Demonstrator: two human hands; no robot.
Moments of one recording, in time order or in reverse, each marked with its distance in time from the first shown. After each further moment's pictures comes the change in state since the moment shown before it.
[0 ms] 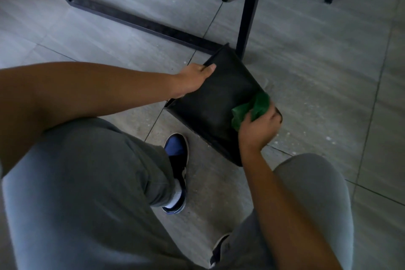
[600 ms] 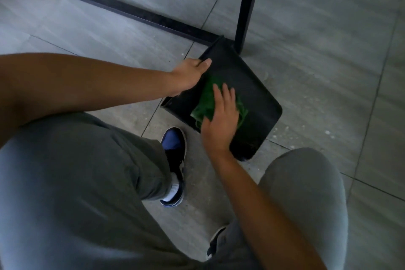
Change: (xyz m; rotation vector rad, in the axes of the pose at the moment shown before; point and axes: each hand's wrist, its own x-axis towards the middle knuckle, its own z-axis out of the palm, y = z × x) left_hand 0.001 -0.008 0.007 -0.013 0.093 0.004; right_hand -0.065 -0.043 0.004 0.002 -0.219 -0.516
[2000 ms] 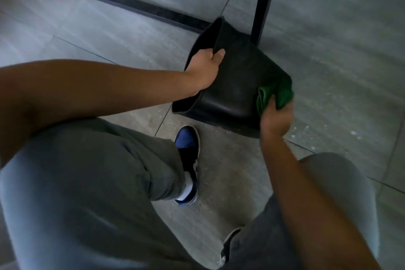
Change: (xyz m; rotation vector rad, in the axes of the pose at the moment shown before) left_hand -0.009 0.009 0.004 -0.011 0.153 0.053; right_hand 0.055 0.101 -0.002 0.328 0.155 0.724
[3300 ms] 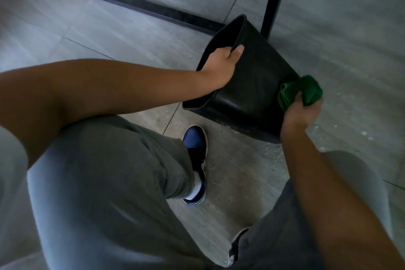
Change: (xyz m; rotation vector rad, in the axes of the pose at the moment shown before) left_hand -0.003 0.009 0.000 -0.033 -0.060 0.078; right_hand 0.049 0.007 0.005 0.410 0.059 0.081
